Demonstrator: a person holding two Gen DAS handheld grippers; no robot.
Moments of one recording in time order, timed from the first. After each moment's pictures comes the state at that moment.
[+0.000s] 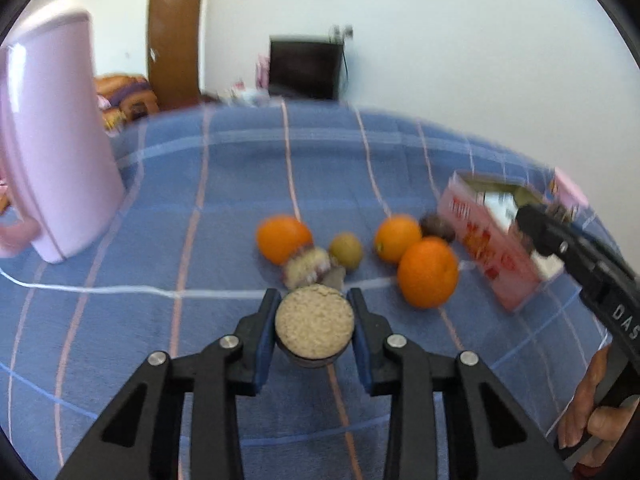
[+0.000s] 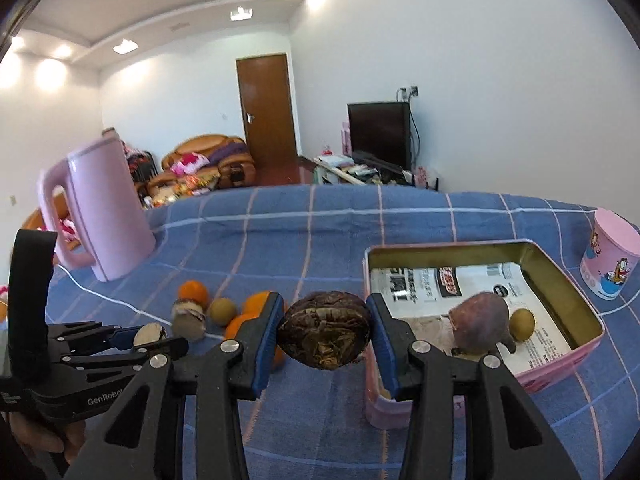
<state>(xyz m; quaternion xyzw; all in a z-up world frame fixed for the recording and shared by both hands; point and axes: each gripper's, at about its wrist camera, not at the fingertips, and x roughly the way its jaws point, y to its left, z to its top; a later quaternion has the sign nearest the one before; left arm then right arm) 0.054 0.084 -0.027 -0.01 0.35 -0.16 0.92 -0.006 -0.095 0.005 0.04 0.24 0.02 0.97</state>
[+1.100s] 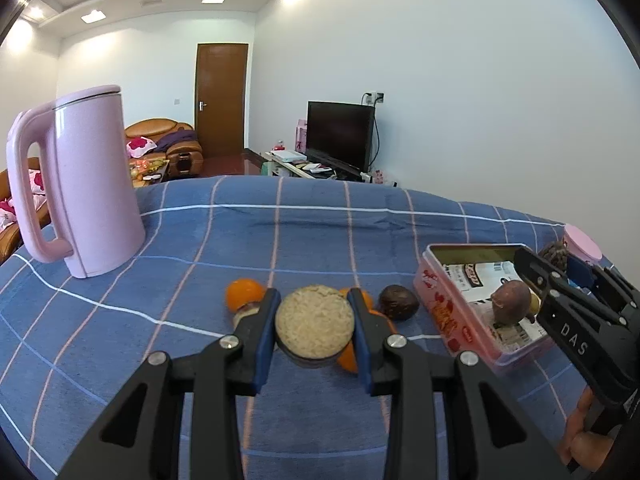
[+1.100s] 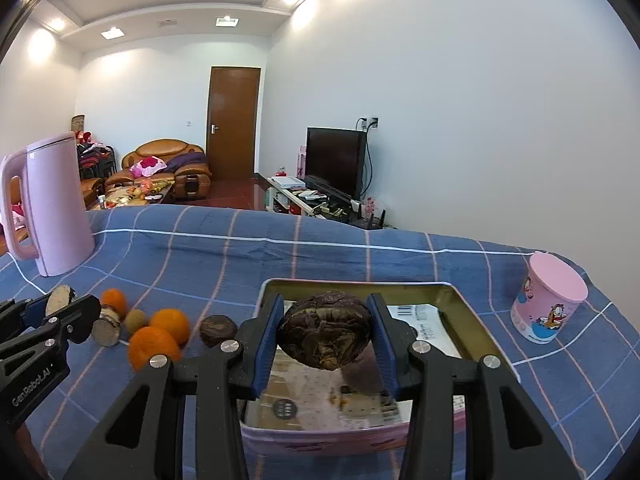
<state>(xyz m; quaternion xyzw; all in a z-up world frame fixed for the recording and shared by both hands) 0.025 0.029 -0.006 -0.02 0.26 -0.08 0.96 -0.006 -0.146 0.013 -0.04 0.21 -0.07 0.97</state>
